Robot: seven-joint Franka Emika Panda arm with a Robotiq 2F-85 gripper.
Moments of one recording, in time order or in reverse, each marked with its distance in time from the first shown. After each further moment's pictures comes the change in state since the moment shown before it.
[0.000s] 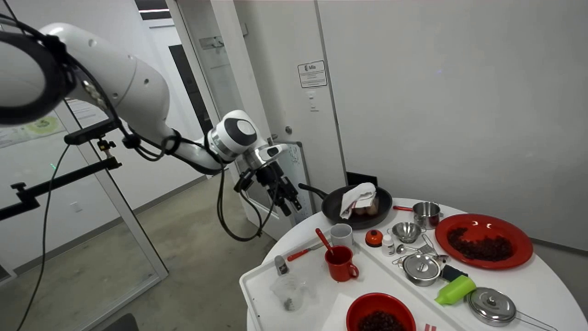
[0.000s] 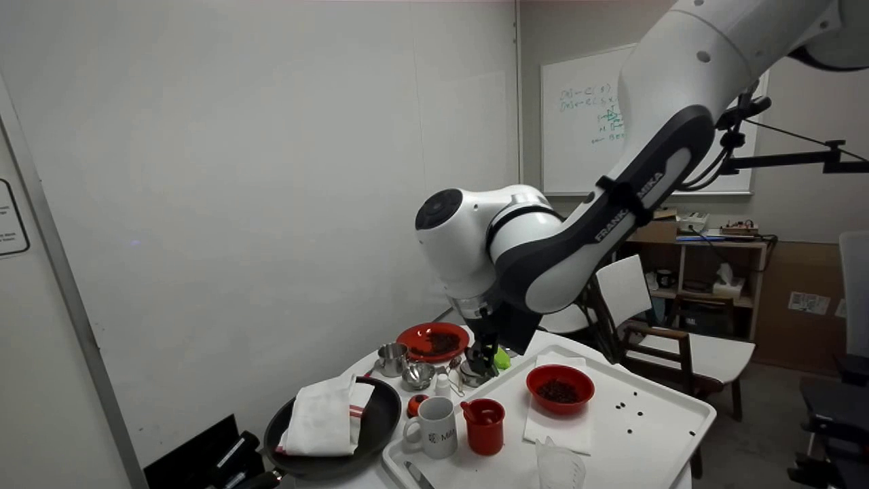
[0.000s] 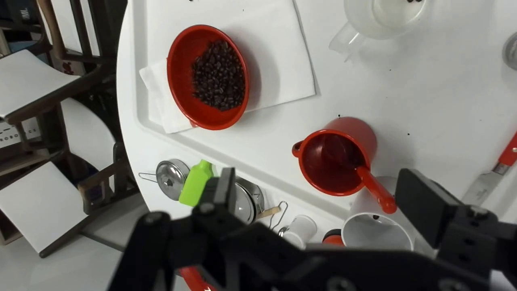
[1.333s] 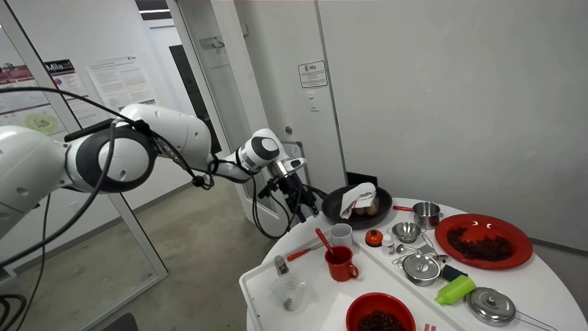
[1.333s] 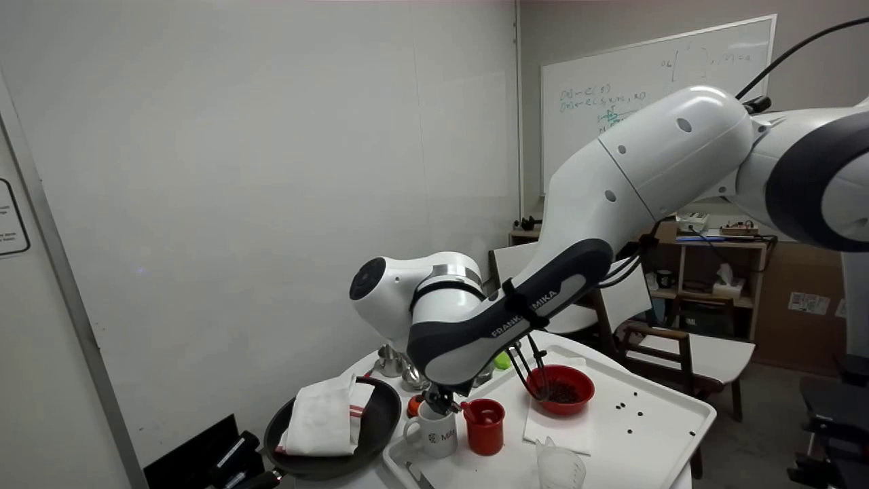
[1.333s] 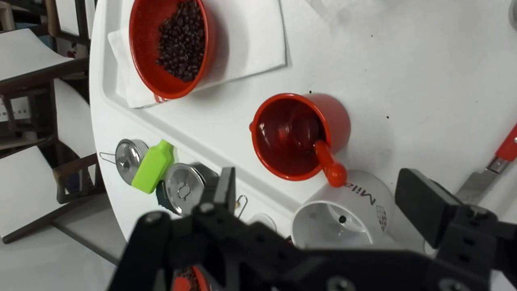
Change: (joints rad) arm 0.124 0.497 -0.137 0.670 0.167 -0.236 -0.232
